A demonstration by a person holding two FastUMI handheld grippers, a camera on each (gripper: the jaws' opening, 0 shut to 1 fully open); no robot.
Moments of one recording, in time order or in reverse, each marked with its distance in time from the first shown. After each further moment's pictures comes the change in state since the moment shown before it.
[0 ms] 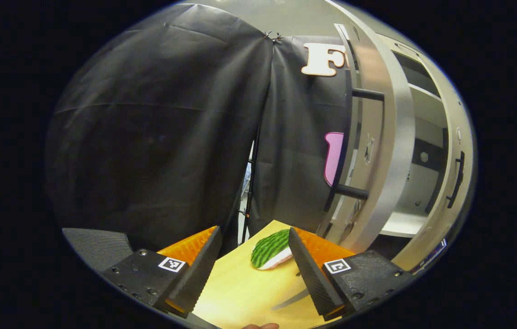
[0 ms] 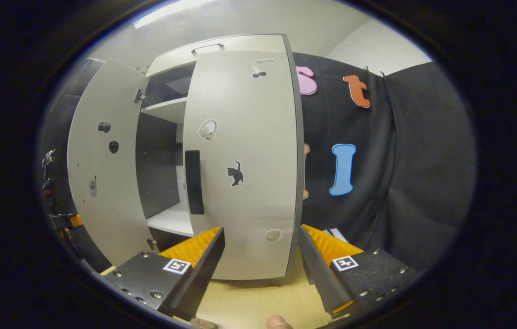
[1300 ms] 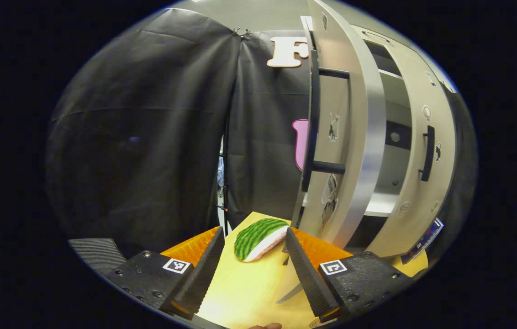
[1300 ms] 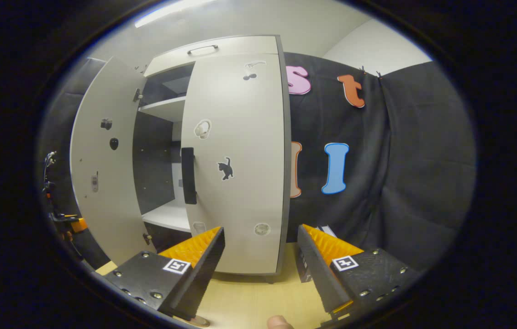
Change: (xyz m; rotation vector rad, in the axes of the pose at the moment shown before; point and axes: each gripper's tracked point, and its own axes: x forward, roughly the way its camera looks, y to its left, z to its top) left arm -0.029 -0.057 -0.024 0.085 0.043 -0.228; right arm -0.020 -0.025 -0.005 -0.010 0.004 -0.013
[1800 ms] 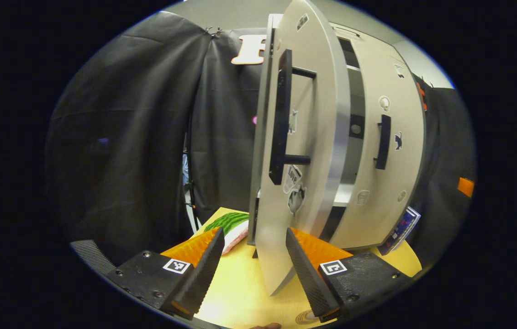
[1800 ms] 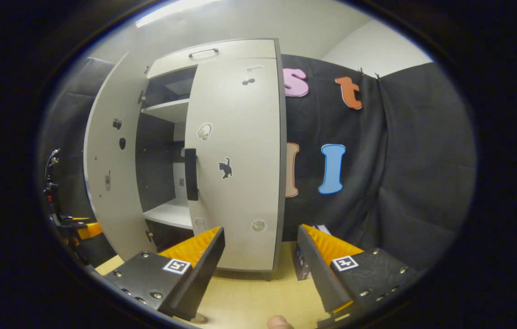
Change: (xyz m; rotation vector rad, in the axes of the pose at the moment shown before) left arm -0.021 -0.067 -0.015 0.052 0.031 -0.182; right arm -0.022 -0.007 -0.001 -0.003 -0.002 -0.004
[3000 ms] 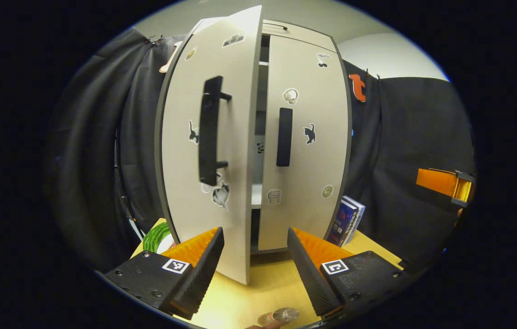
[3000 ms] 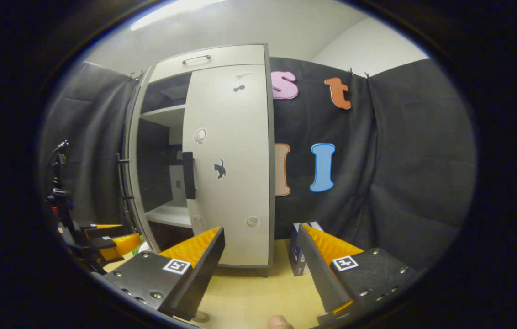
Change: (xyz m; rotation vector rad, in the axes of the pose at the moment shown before) left arm -0.017 -0.147 0.008 0.080 -0.033 -0.350; right arm -0.026 -0.016 -0.001 0.025 -0.012 -0.031
